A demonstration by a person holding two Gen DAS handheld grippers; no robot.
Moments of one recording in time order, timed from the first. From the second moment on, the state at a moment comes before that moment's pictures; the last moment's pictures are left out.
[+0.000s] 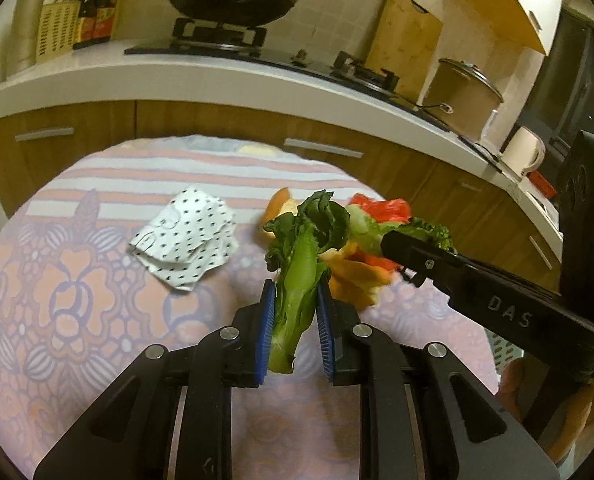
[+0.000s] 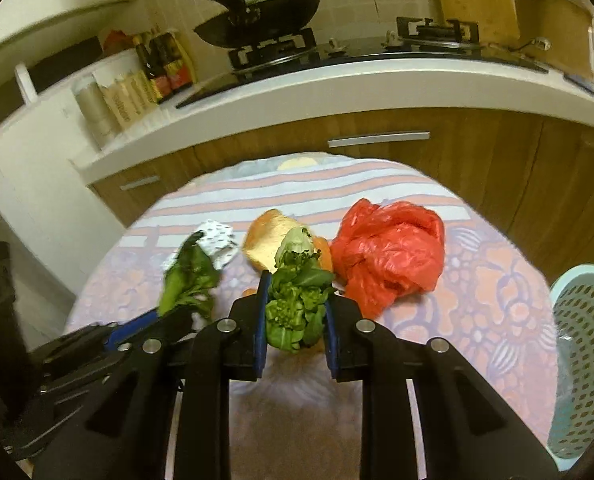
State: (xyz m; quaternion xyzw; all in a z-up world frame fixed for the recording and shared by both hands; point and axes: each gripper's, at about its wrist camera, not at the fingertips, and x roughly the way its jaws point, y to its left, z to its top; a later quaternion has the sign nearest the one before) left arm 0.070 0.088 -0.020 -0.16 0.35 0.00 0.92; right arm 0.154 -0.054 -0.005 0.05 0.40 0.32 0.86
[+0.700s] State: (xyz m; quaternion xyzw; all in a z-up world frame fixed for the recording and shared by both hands) left arm 0.110 -0.024 -0.006 -0.12 0.35 -0.10 0.92; right arm 0.140 -0.208 0.002 0.09 0.35 0.20 0.91
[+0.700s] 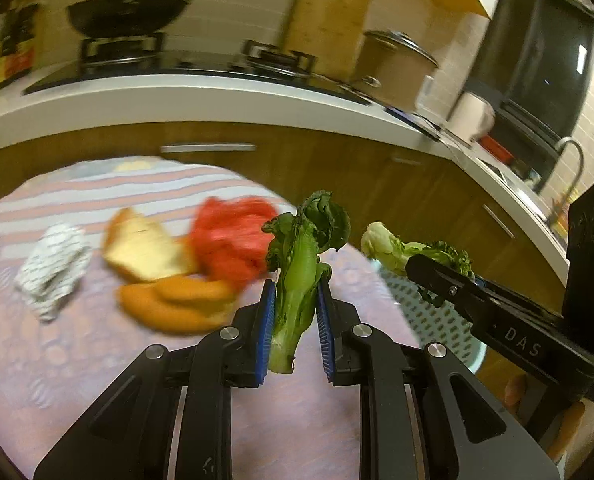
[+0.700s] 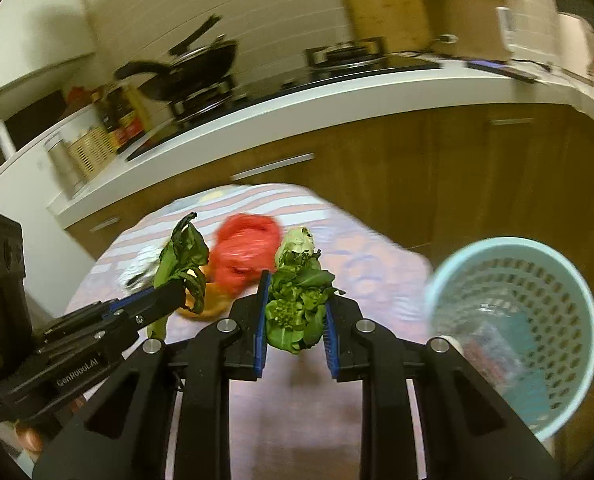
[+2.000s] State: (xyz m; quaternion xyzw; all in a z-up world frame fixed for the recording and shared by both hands) left arm 0.177 -0.148 -0.045 -0.08 0.41 -0.21 0.88; right arm 0.161 -0.344 -0.057 0.15 0.41 0.07 0.90
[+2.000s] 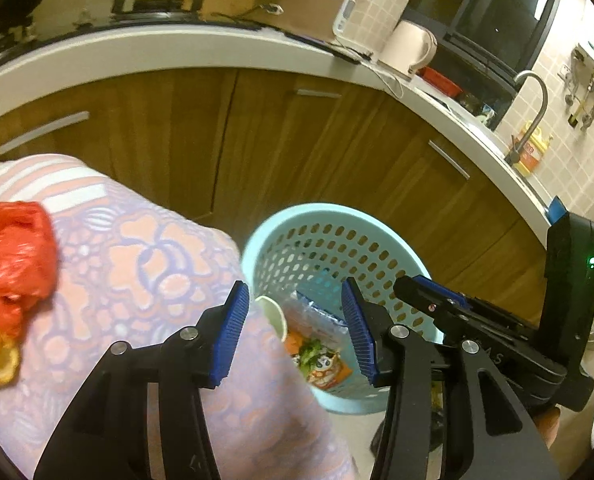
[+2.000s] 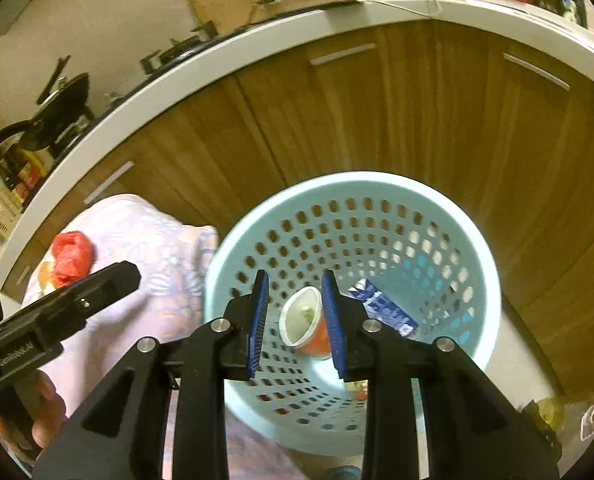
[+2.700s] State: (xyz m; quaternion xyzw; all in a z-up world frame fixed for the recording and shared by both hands) left arm 0.100 0.054 0.005 -0.16 0.33 -0.04 0.93; right arm 0.144 -0.170 -0.008 0.05 0.38 0.24 0.89
